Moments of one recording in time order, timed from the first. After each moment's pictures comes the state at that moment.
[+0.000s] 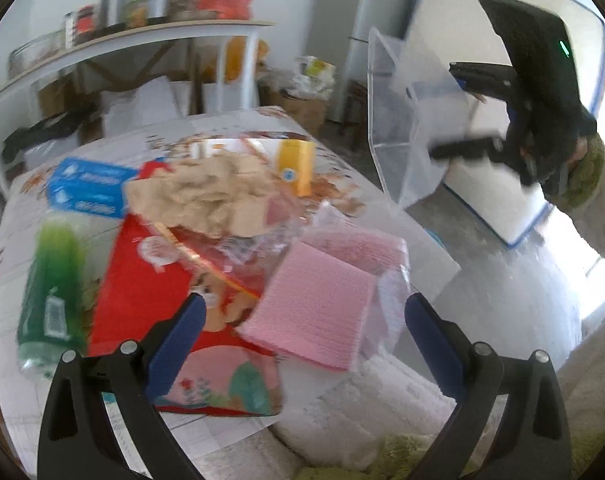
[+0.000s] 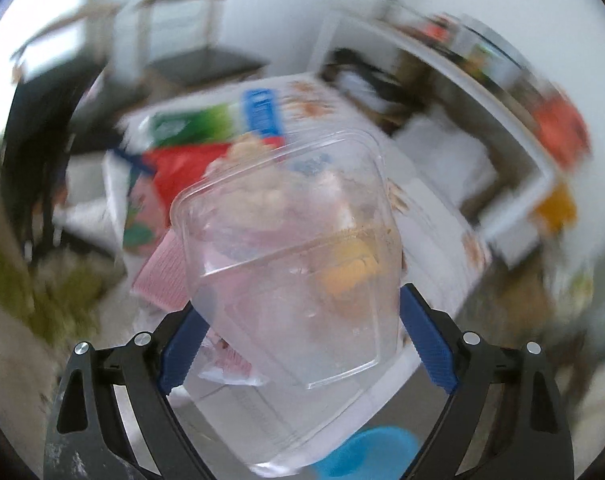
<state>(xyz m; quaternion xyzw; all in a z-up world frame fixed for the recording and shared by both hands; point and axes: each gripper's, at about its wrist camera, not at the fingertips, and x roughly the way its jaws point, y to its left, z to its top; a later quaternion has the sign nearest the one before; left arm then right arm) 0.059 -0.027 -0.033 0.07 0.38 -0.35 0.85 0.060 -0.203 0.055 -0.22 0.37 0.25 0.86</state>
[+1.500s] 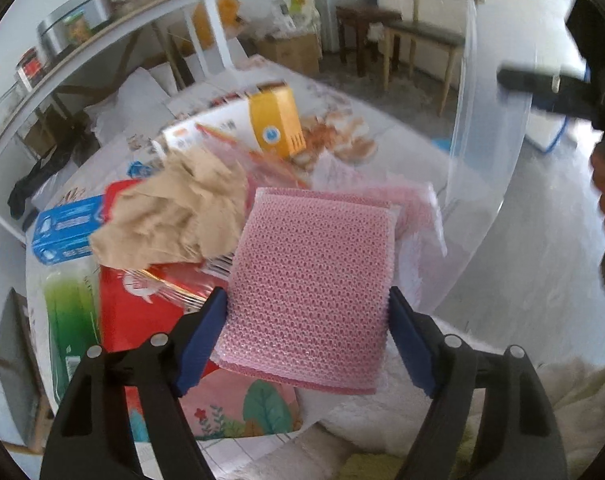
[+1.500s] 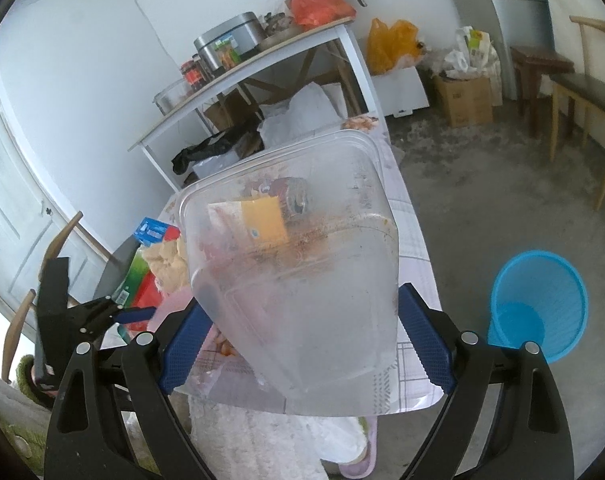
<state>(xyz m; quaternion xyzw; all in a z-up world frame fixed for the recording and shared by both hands) 0.077 -0.083 -0.044 0.22 0.44 -0.30 0.82 -0.009 -0.299 -0.004 0.20 0.35 0.07 0.91</state>
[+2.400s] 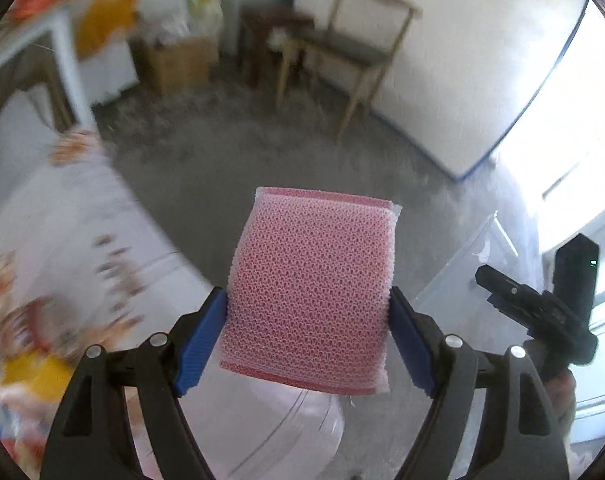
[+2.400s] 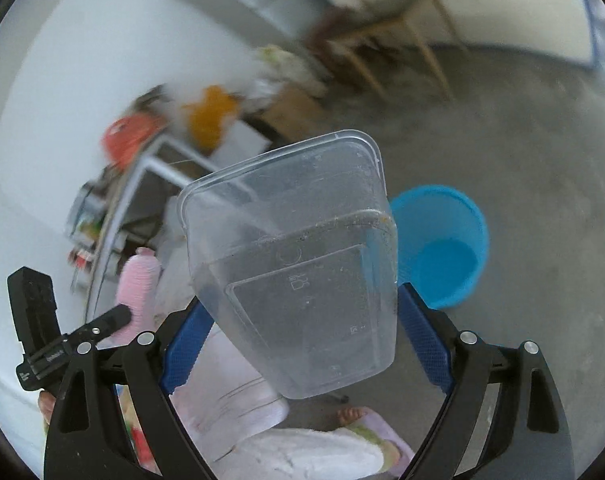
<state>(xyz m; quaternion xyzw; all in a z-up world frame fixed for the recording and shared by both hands) 0.152 -0.395 -0.027 0.18 0.51 -0.46 0.71 -0.116 -0.510 -0.084 0.48 0.29 -0.19 0.81</state>
